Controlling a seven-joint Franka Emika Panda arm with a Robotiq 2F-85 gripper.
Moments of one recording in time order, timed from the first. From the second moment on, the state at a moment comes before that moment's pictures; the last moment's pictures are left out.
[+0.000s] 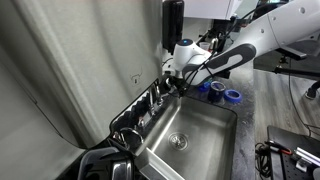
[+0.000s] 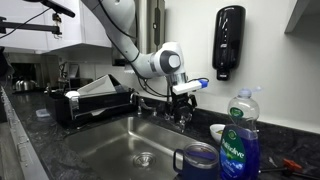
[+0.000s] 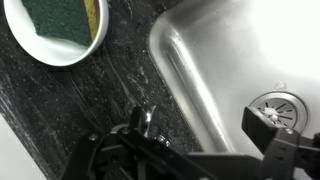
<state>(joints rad) -0.14 0.69 0.02 -1.55 -0.24 2.40 -1.05</state>
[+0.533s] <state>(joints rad) -0.14 0.68 0.02 -1.55 -0.22 2.38 -1.10</state>
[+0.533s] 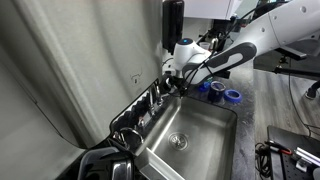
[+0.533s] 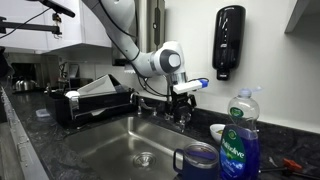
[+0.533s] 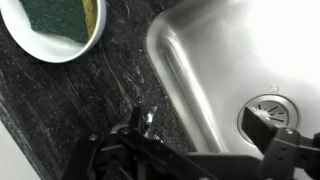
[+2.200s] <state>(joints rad) -0.14 0.56 0.05 -1.71 -0.20 2.38 -1.12</state>
